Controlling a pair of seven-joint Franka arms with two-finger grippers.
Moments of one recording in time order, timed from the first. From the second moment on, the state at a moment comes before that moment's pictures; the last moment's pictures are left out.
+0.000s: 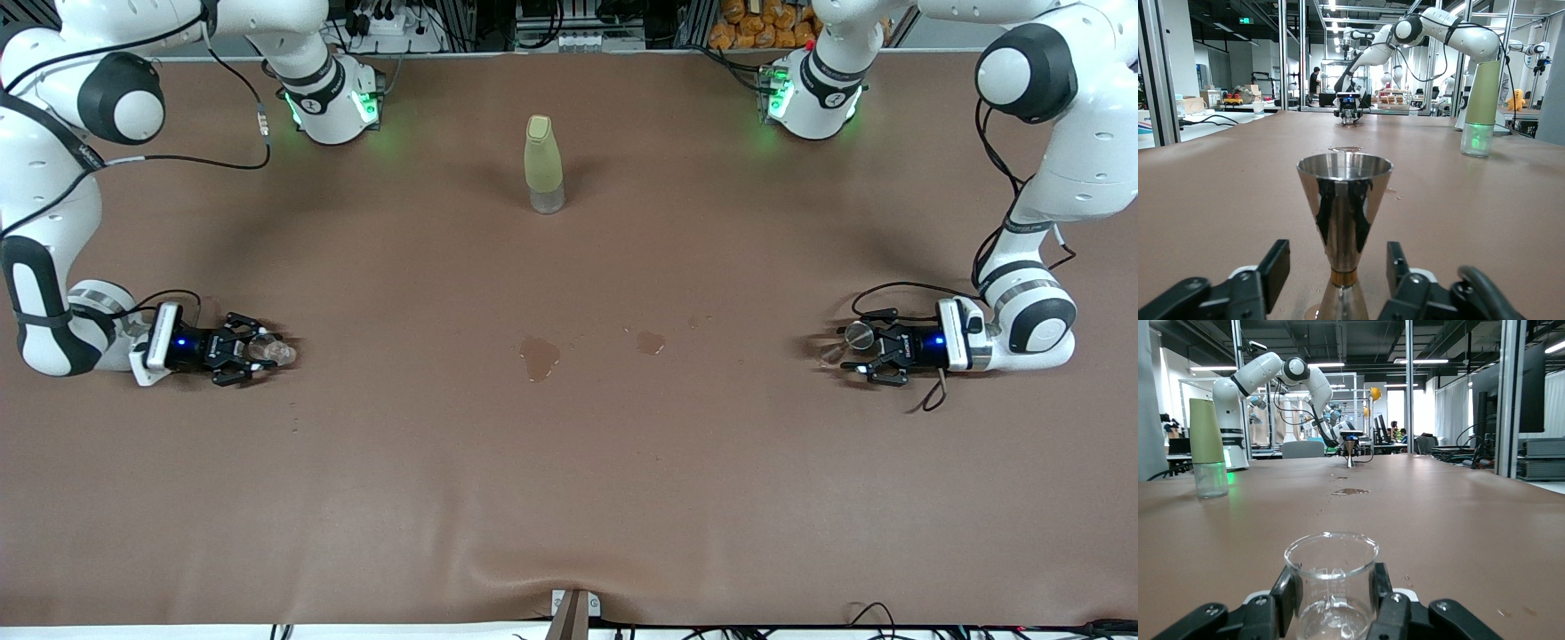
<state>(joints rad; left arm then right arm) 0.40 0.95 -0.01 -1.64 -1.12 1.47 2.62 -0.46 1.07 -0.08 -1.51 1.16 1.30 -2.65</state>
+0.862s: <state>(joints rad) 0.39 0.93 -0.01 -1.61 -1.11 1.51 2.62 -0.11 0.98 -0.07 -1.47 1.41 1.42 -2.38</state>
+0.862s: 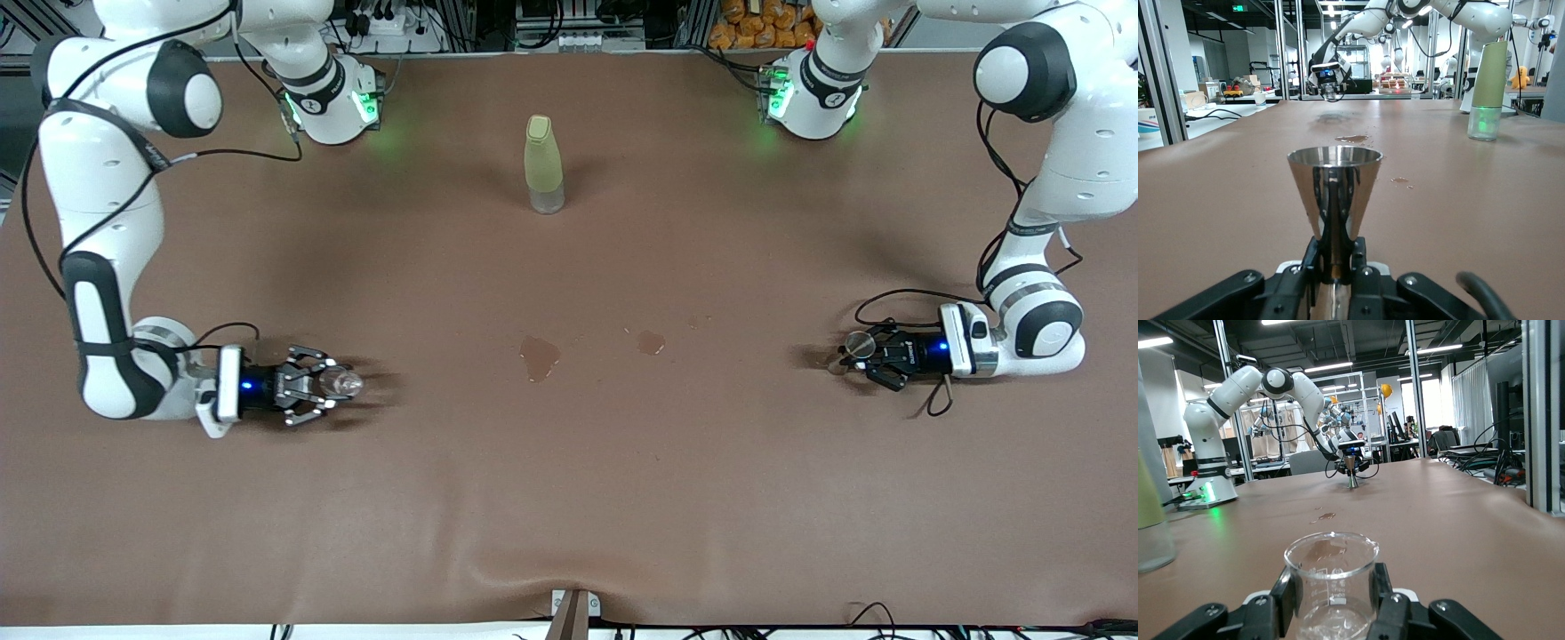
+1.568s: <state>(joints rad) 0.21 0.76 -0.05 -1.57 -1.12 1.59 2.39 -0.03 0.81 -0.08 -1.57 1.48 1.46 -2.22</state>
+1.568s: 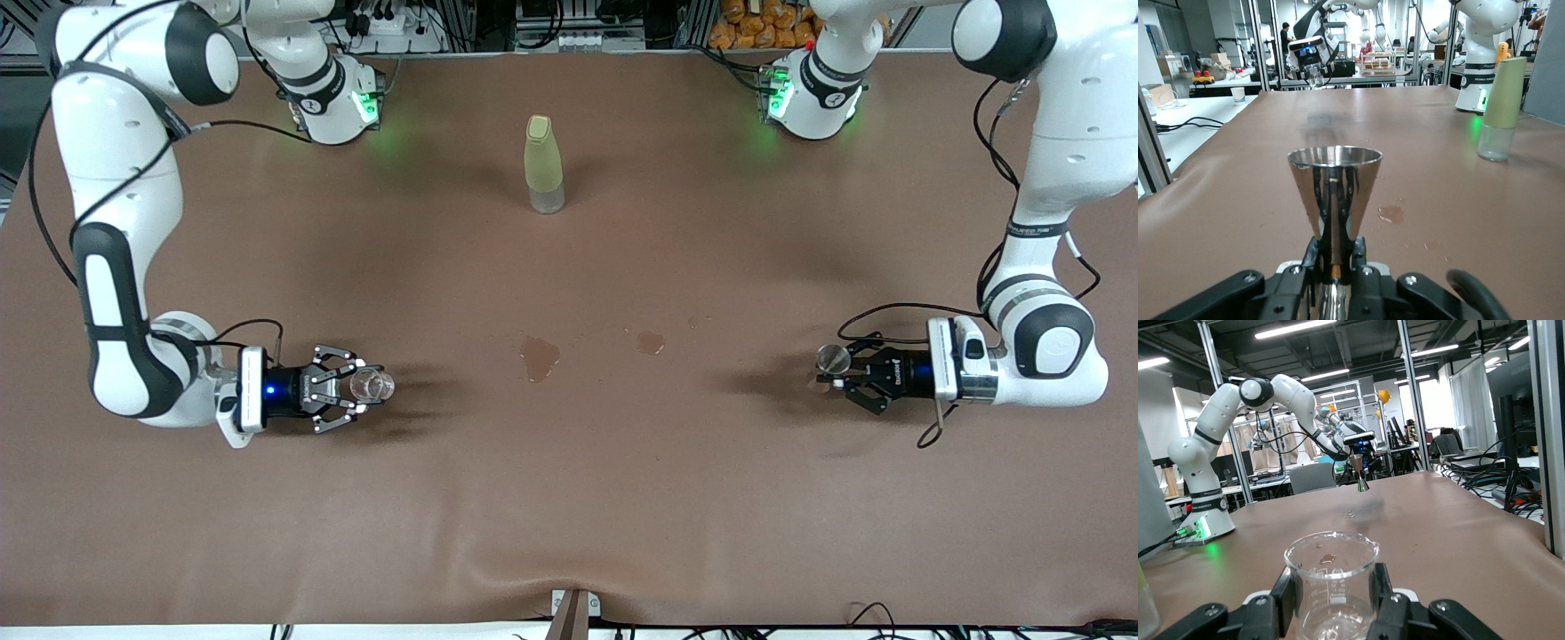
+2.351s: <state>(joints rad) -0.06 0.71 -0.06 -1.61 -1.28 1.81 2.28 0.11 0.40 -0.07 -2.07 1.61 1.67 -2.21</state>
